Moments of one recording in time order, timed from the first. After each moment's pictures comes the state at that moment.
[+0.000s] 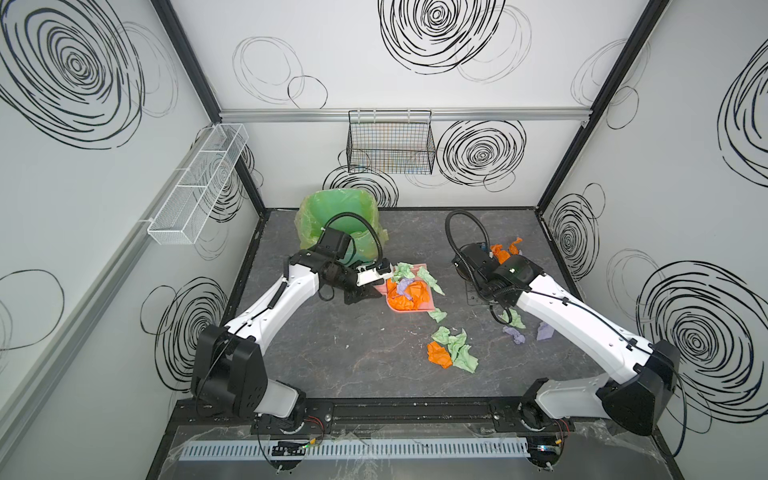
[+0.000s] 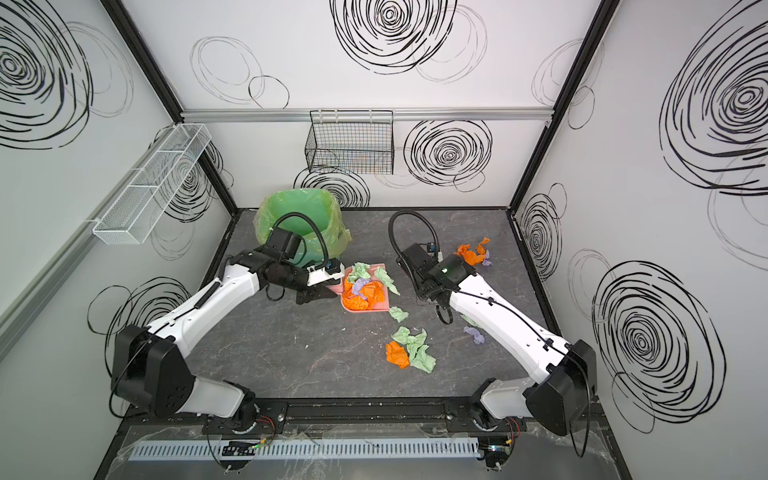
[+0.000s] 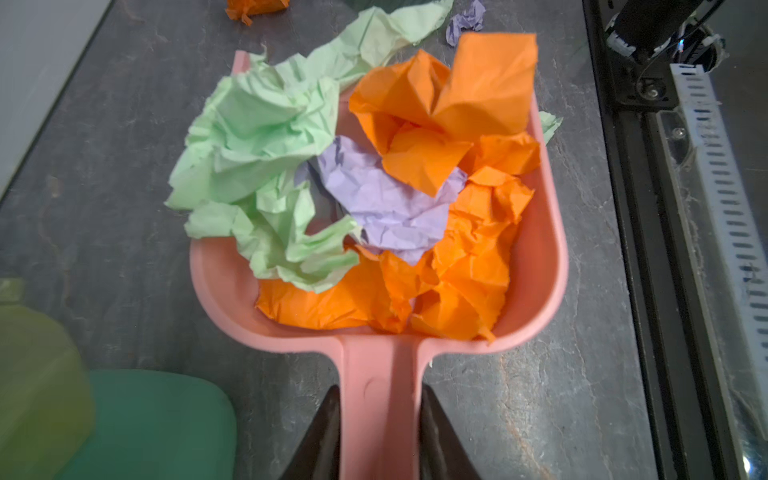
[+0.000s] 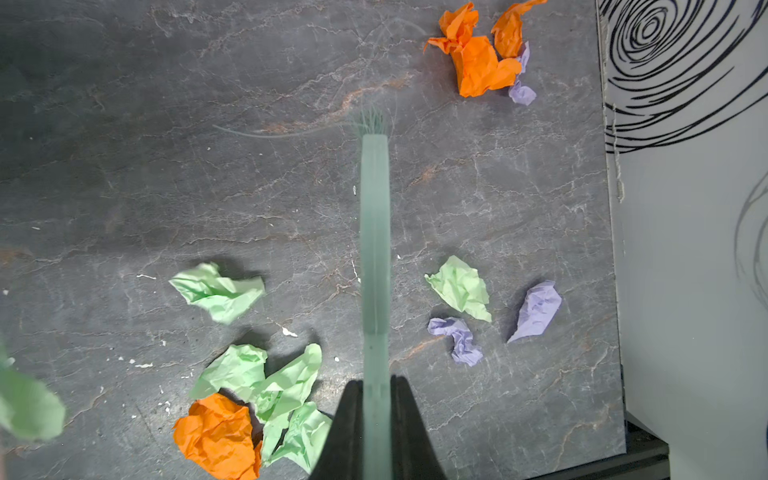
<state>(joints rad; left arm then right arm) -0.32 1.45 1.21 -0.85 0.66 0.98 0.67 1.33 1.27 -1.22 0.46 0.63</state>
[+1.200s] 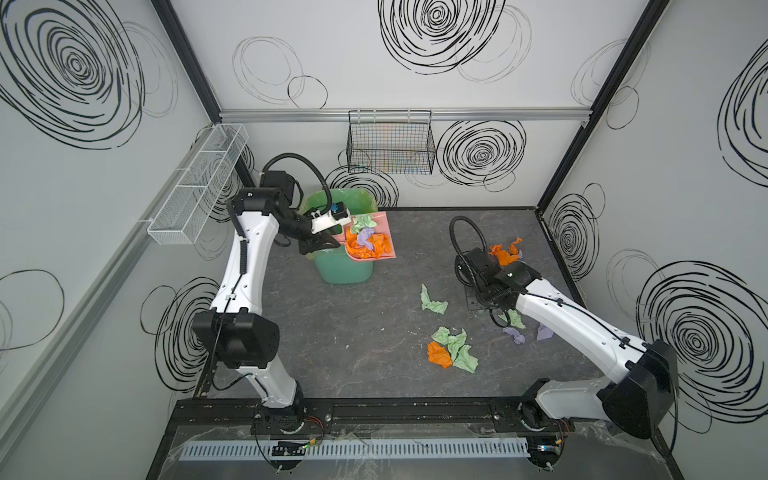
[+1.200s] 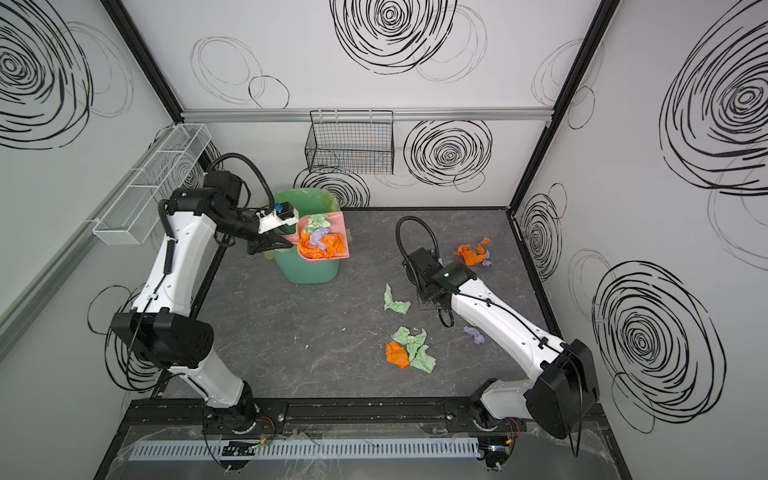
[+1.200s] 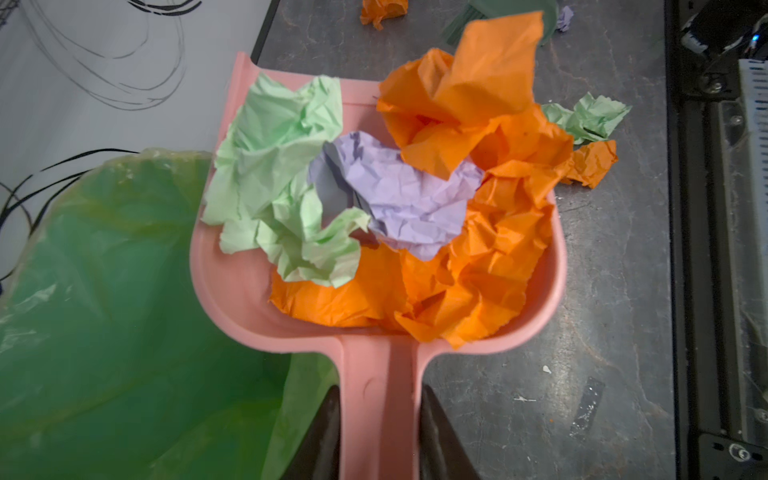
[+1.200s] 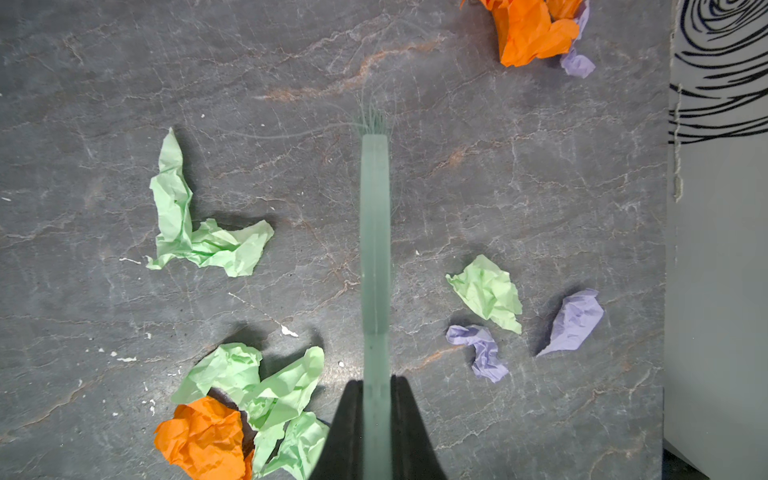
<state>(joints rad) 0.04 1.74 2.02 -1.46 0.67 1.28 0.61 1.33 1.14 -1.09 0.37 0.55</state>
